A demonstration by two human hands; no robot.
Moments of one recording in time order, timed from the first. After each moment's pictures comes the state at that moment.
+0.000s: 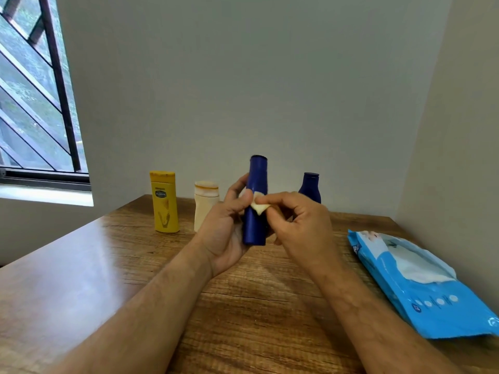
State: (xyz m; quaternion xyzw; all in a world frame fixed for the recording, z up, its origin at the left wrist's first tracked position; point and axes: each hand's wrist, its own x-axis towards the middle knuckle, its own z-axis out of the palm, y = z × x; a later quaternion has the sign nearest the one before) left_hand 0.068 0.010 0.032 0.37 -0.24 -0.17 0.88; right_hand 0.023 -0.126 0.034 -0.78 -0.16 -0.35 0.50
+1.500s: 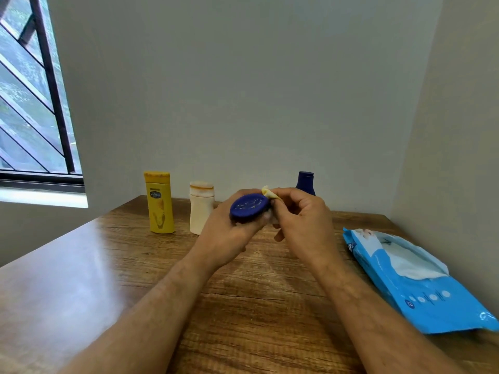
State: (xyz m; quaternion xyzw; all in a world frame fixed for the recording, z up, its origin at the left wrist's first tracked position) left_hand 0.072 0.013 0.022 0.73 -0.33 0.12 0.58; right_hand 0.033 -0.135 0.035 -0.76 -0.06 -0.32 0.56
